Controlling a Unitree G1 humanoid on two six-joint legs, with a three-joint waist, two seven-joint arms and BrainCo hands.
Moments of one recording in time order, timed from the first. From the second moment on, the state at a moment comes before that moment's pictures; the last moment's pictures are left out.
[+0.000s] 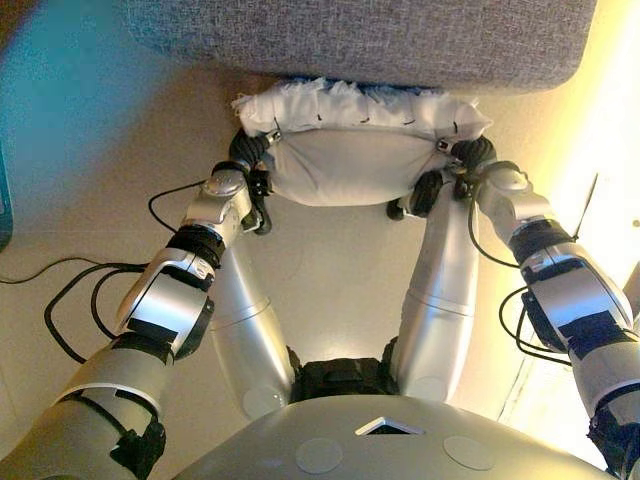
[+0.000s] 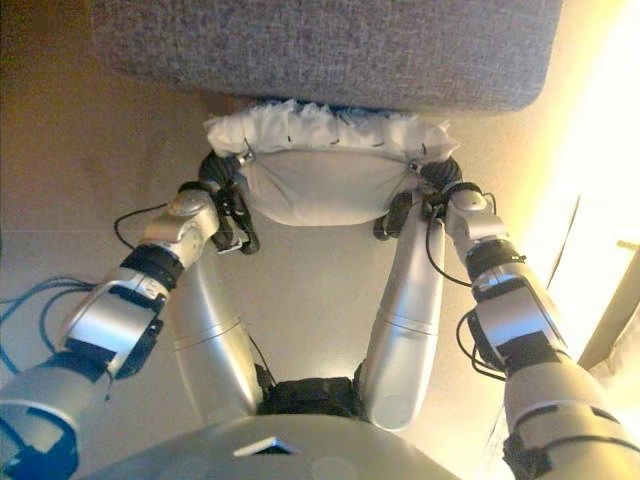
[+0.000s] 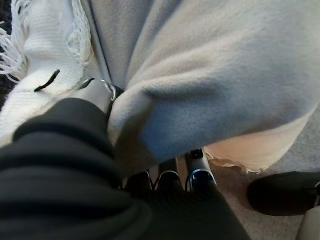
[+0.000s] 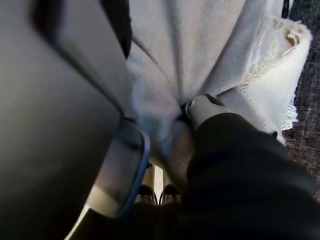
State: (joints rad) left arm -0.76 0.36 -0.44 0.91 -0.68 0.02 0.12; right arm -0.79 -0.48 0.44 1.02 0.64 0.04 0.02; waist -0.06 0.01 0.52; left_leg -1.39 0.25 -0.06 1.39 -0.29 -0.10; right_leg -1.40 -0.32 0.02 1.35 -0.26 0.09
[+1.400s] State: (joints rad) left arm -0.68 0.39 -0.37 0.87 -0.70 -0.14 0.16; right arm -0.68 -0.41 0.44 0.91 0.66 -0.06 0.06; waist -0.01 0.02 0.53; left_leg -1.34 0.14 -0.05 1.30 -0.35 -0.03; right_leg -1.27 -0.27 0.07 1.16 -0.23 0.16
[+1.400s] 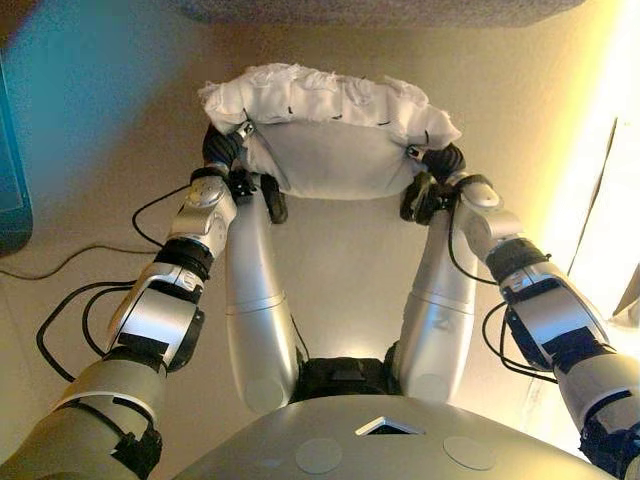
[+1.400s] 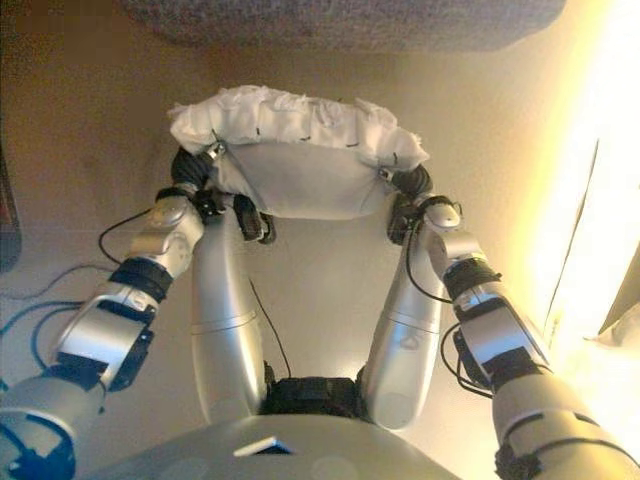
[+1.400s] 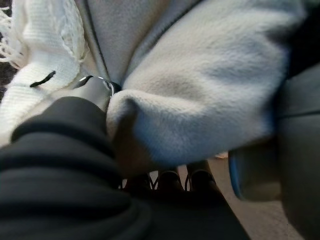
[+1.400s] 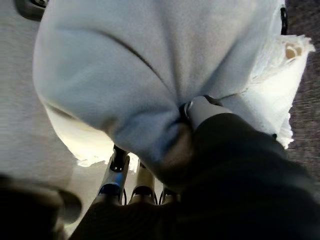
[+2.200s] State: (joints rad) left arm -0.69 0.40 -0.37 0.79 -0.72 -0.21 0.16; right arm -0.65 -0.40 0.40 0.74 0.75 -0.17 -0.10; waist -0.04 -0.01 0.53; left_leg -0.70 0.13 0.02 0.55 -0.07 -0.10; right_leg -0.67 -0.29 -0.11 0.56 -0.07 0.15
